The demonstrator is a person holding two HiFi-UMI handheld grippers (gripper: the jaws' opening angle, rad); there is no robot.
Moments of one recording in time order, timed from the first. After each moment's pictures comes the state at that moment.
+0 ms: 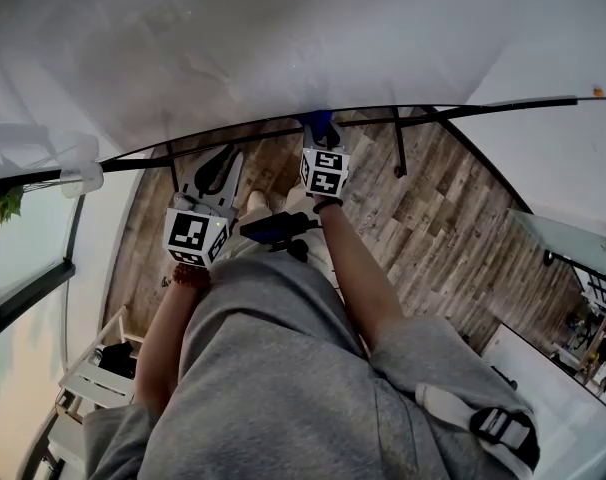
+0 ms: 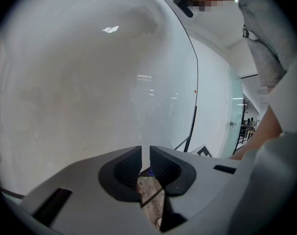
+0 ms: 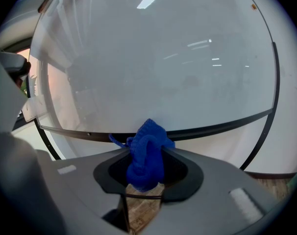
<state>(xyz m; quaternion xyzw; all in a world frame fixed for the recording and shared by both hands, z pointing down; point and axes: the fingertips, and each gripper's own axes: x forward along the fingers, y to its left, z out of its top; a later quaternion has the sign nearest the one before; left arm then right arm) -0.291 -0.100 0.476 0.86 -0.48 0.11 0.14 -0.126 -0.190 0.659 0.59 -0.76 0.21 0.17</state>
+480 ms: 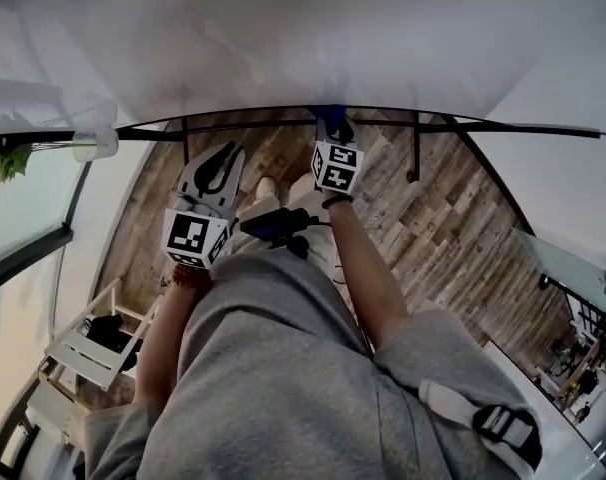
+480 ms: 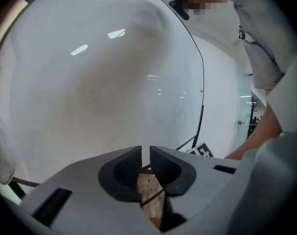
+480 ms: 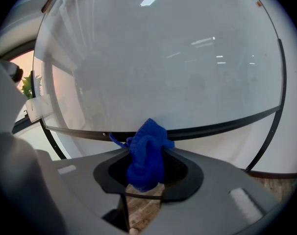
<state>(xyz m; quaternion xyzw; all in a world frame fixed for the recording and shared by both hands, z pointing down) -0.340 -0.071 0.478 0.84 -0.52 0.11 0.14 -0.165 -0.185 0.663 0.57 -0.77 0.22 0.17</state>
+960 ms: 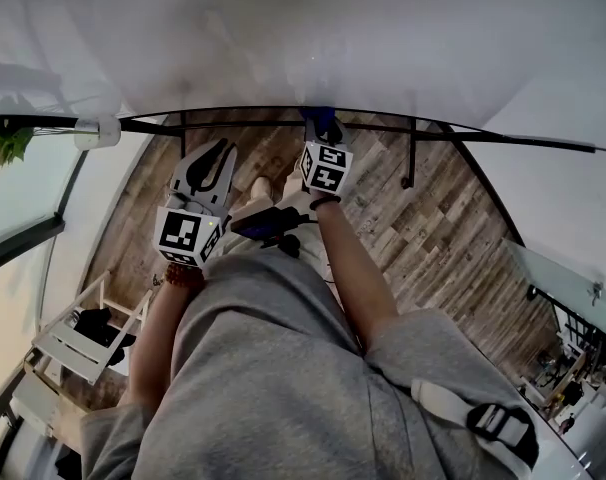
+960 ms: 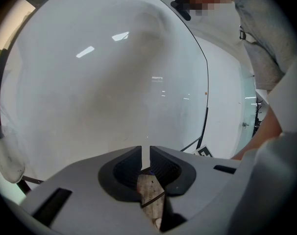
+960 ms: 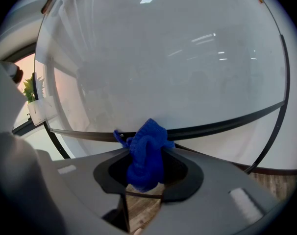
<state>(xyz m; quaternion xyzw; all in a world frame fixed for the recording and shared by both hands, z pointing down) -0.363 -0.066 0.472 0.82 -0.54 0.10 0.14 -0.200 -0.179 0.663 0.55 -0.78 0.24 0.16</state>
